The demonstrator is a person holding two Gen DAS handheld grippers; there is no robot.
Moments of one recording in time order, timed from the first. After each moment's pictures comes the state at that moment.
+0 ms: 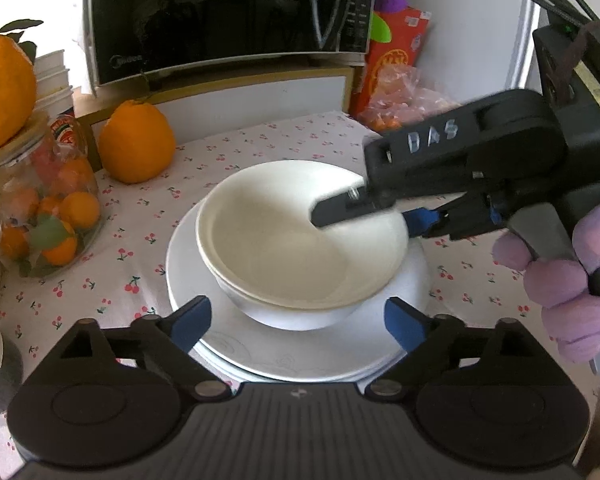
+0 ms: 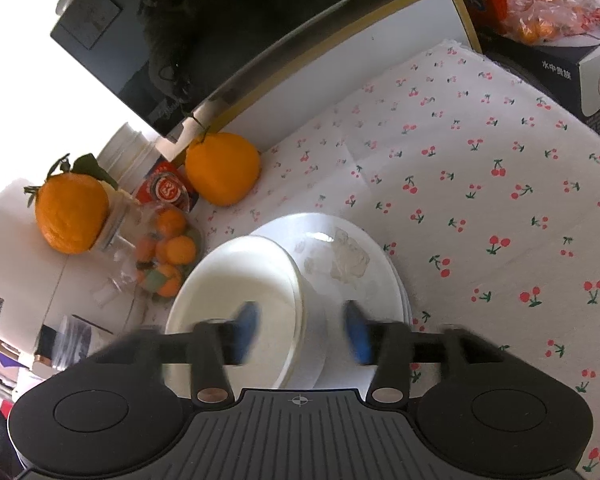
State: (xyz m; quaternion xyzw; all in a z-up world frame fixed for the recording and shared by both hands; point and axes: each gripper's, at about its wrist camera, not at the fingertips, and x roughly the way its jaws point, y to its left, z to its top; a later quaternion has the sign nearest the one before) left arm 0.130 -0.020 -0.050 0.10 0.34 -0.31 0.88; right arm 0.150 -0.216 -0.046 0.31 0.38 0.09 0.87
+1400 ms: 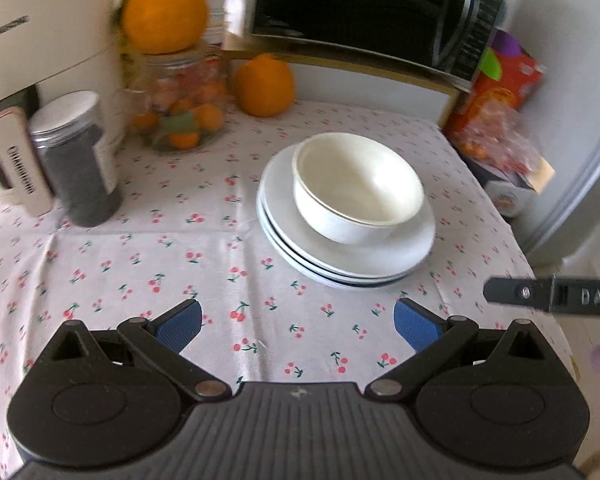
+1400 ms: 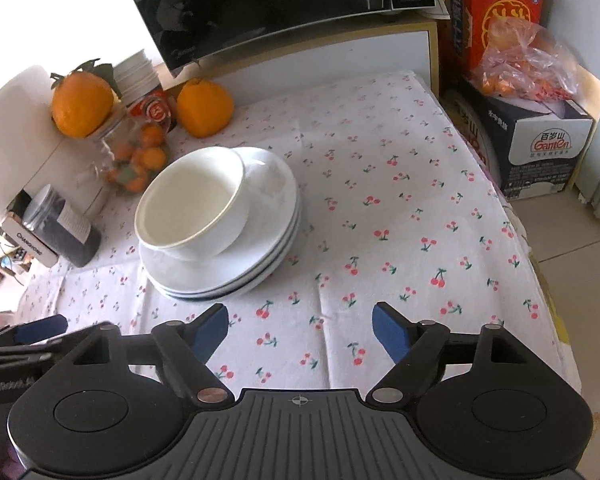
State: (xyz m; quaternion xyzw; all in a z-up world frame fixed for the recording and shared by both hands) left arm 0.053 0.012 -0.013 -0.04 0.42 -0.12 0.90; right arm 0.039 -0.237 -0.007 0.13 0.43 0.05 0.89
